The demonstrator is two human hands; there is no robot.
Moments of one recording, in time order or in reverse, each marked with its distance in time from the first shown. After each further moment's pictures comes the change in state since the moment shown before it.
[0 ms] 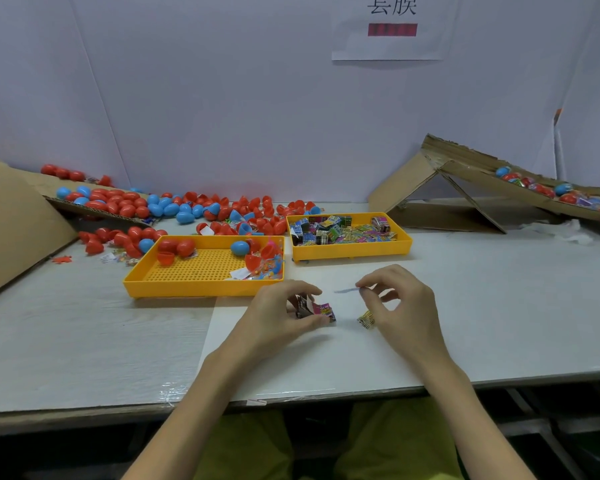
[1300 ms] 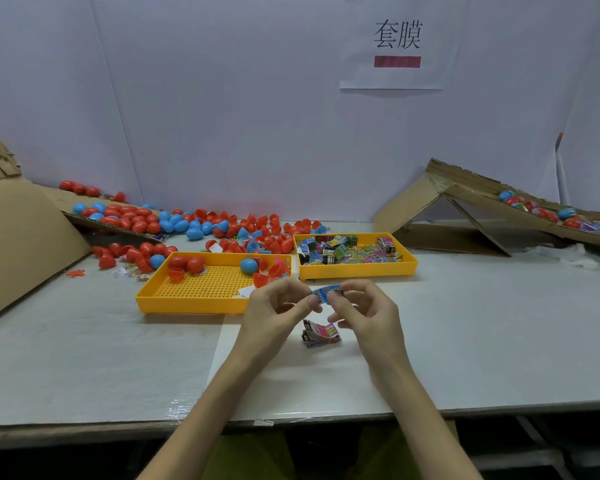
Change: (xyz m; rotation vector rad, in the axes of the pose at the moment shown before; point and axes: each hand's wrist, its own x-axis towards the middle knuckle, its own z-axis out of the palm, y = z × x) left_hand -0.002 0.018 -0.012 -0.584 0.230 0.062; right_hand 0.007 -0.045 0.034 0.639 -0.041 0.424
